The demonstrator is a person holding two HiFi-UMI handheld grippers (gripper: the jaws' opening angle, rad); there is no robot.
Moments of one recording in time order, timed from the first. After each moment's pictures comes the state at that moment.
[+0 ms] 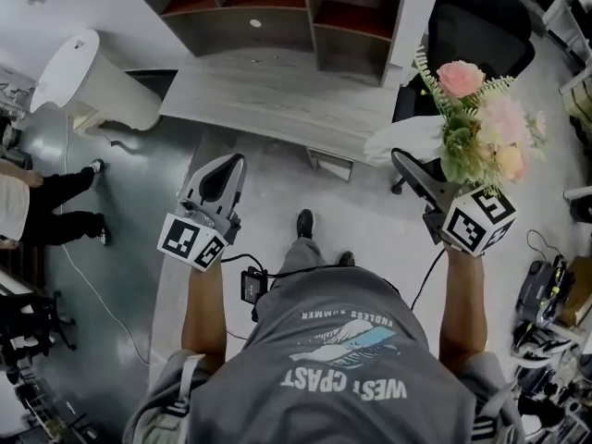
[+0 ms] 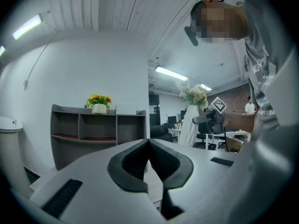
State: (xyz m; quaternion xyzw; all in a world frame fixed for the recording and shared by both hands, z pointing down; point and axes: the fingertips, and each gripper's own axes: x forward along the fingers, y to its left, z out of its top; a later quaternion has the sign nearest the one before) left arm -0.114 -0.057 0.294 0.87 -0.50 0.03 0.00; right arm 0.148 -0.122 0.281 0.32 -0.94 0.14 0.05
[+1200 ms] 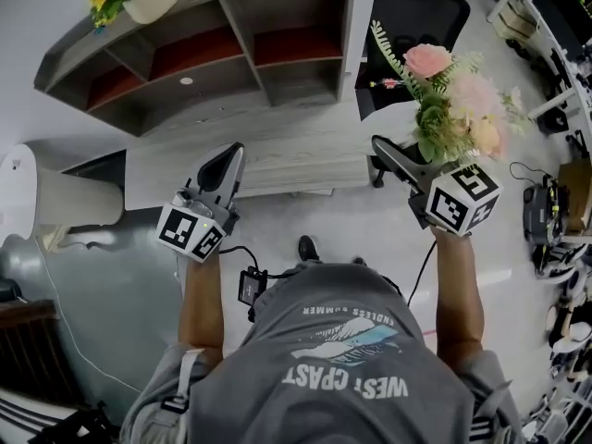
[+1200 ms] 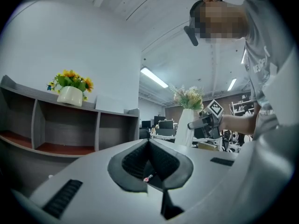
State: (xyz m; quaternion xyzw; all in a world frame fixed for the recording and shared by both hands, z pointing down) left arm -0.114 -0.268 0.304 0.95 -0.31 0.01 0.02; right arm 0.128 -0.240 0.301 0.49 -0.85 0.17 0.06
